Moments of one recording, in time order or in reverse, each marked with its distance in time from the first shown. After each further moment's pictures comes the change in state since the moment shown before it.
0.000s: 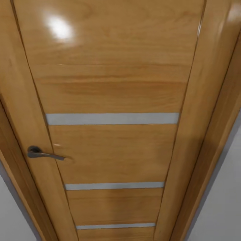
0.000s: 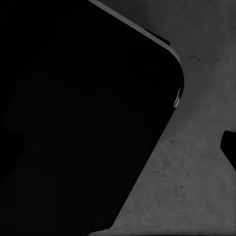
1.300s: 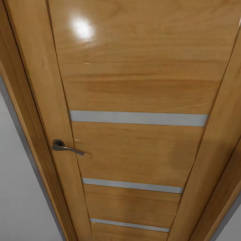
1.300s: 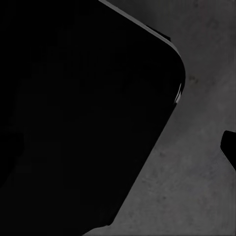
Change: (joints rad) left arm 0.000 0.000 0.000 0.000 0.000 0.000 0.001; right arm 0.000 0.001 0.000 0.000 0.000 0.000 -0.008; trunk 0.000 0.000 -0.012
